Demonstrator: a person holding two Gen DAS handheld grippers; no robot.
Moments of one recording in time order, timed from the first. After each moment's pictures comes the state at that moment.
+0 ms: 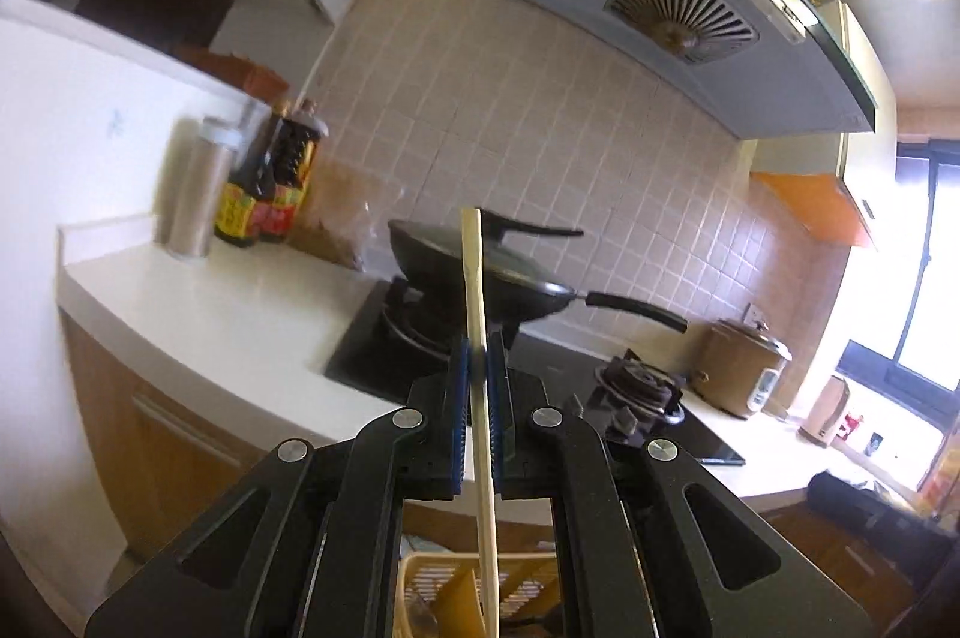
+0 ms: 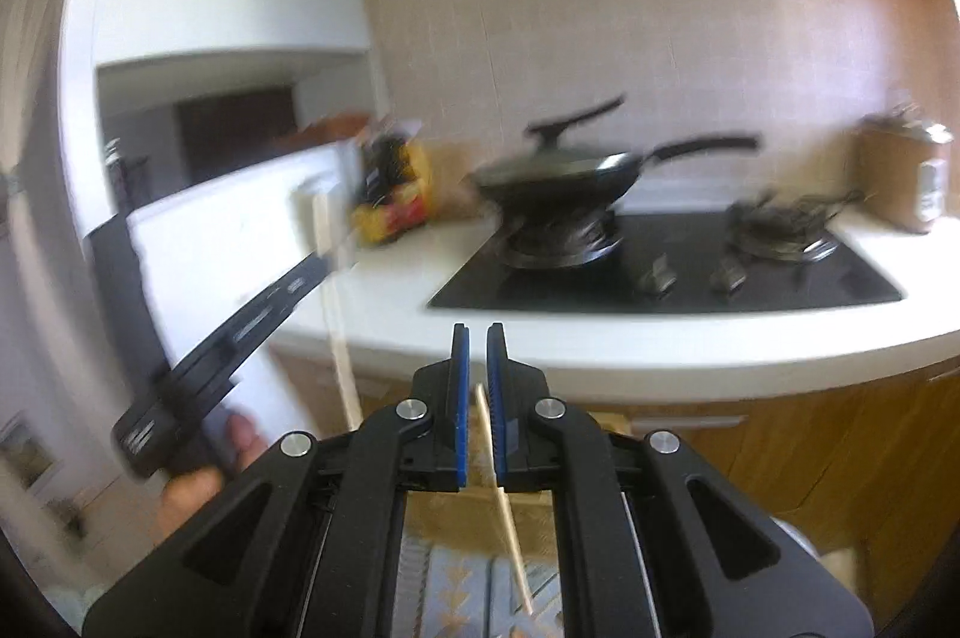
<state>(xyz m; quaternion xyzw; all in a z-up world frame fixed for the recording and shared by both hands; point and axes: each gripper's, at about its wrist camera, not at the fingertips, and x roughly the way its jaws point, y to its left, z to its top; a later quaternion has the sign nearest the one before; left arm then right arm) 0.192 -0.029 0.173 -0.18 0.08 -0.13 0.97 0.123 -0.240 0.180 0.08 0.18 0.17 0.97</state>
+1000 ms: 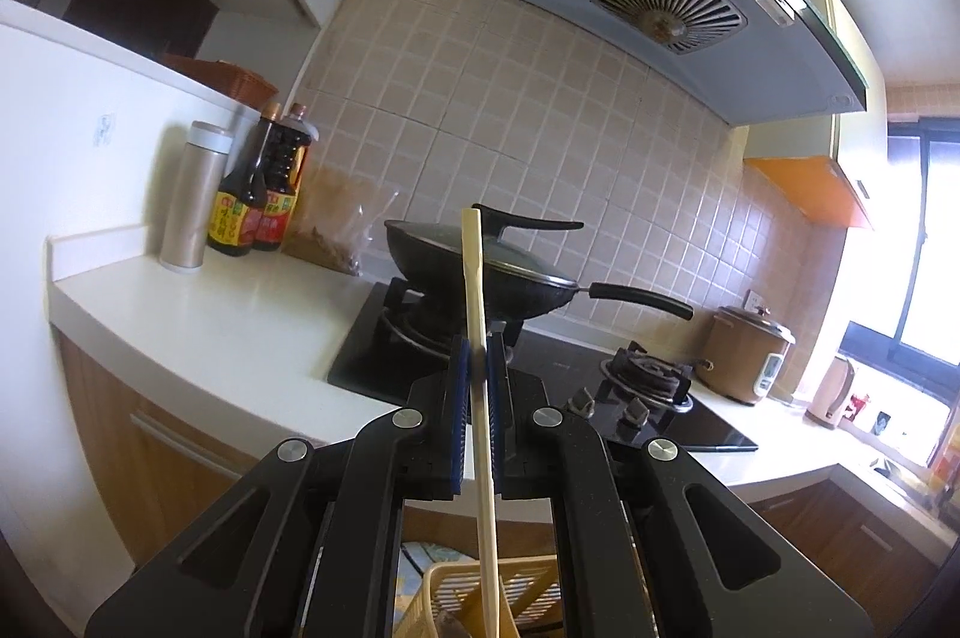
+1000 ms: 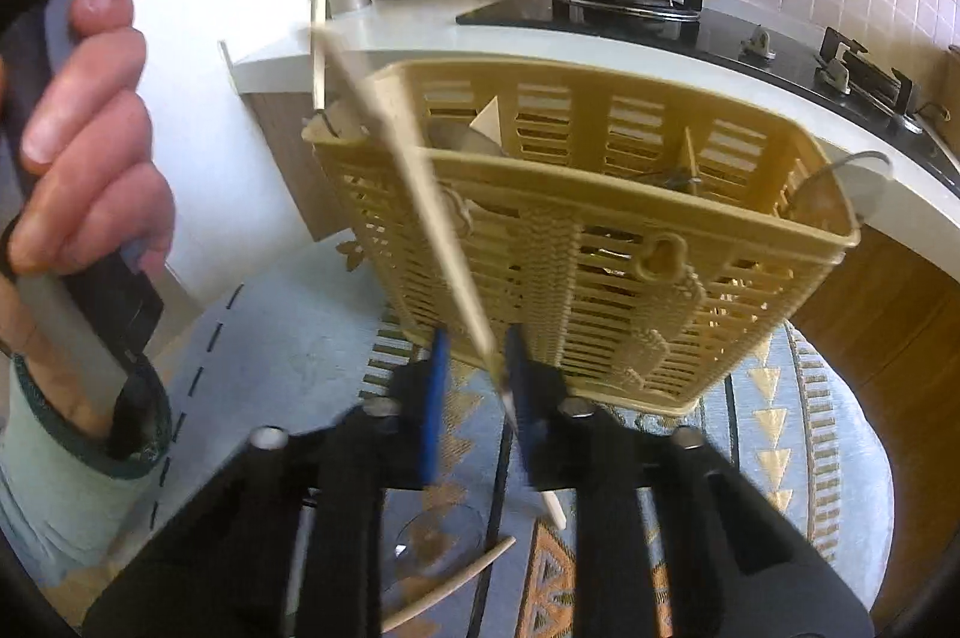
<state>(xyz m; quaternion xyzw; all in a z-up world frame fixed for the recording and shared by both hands) 0.205 -0.022 0.155 -0.16 0.07 -0.13 0.98 0.177 -0.171 0.026 -0.03 0.38 0.18 0.91</state>
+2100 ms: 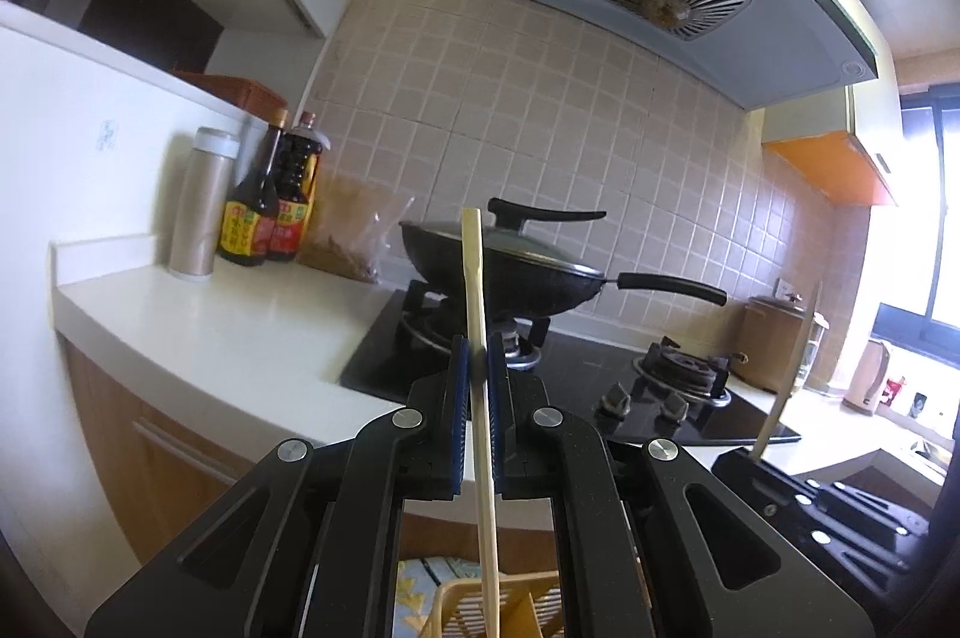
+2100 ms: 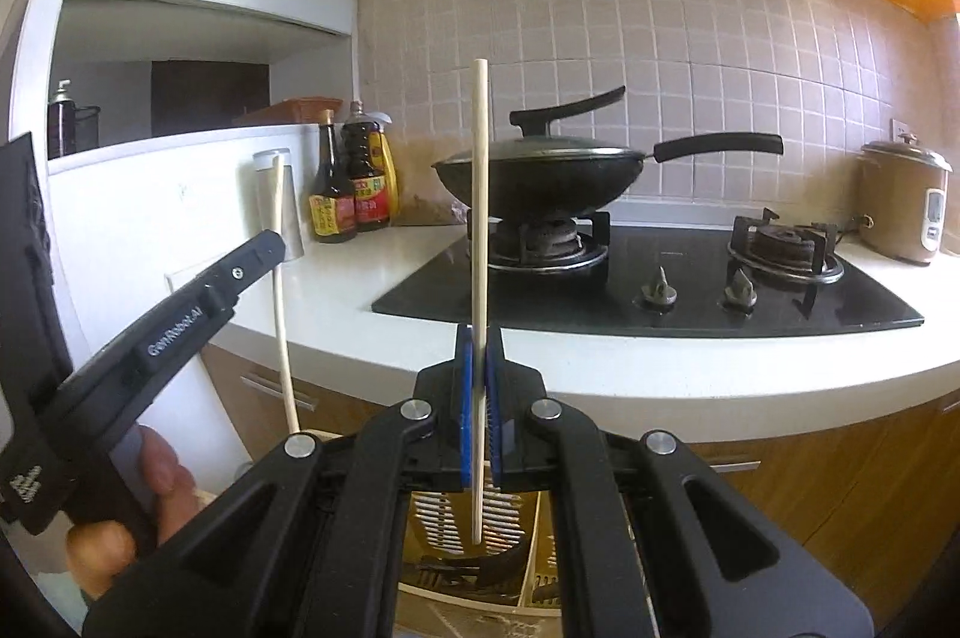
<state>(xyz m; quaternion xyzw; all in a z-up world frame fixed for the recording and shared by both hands) 0.222 -0.041 0.129 -0.13 0.05 -0.10 0.98 0.191 -0.208 0.114 0.03 0.13 0.10 0.99</state>
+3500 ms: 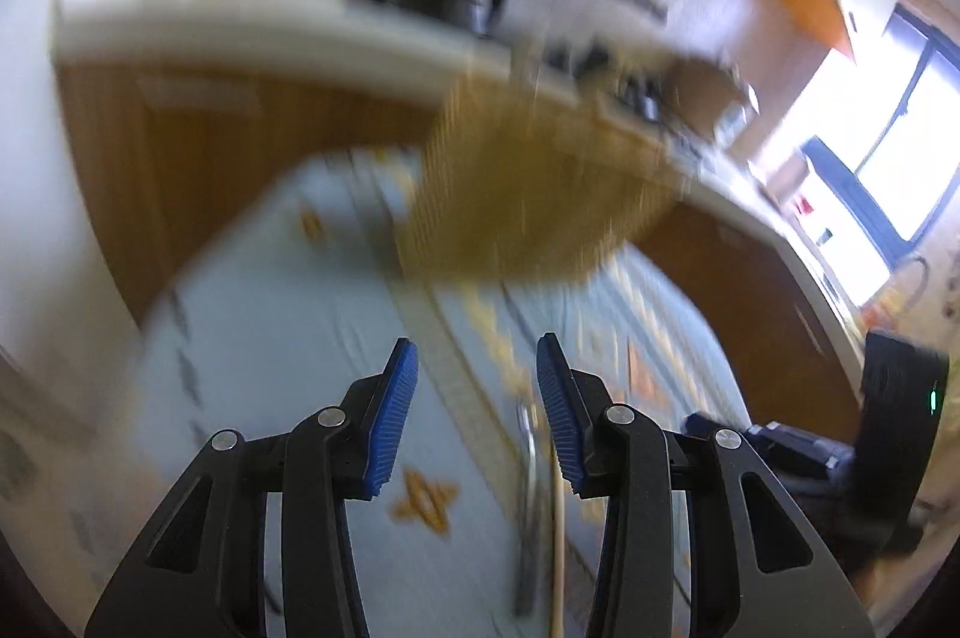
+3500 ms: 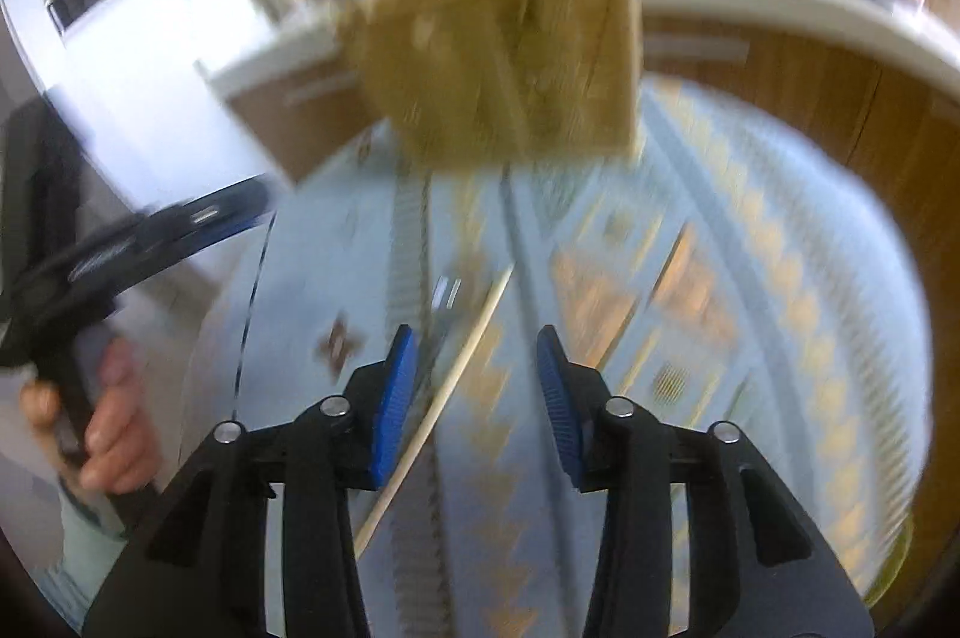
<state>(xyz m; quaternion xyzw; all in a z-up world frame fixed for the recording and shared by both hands) 0.116 0.015 0.025 -0.13 0.43 -0.25 0.86 0.030 -0.197 -0.001 0.11 0.45 0.12 0.88</state>
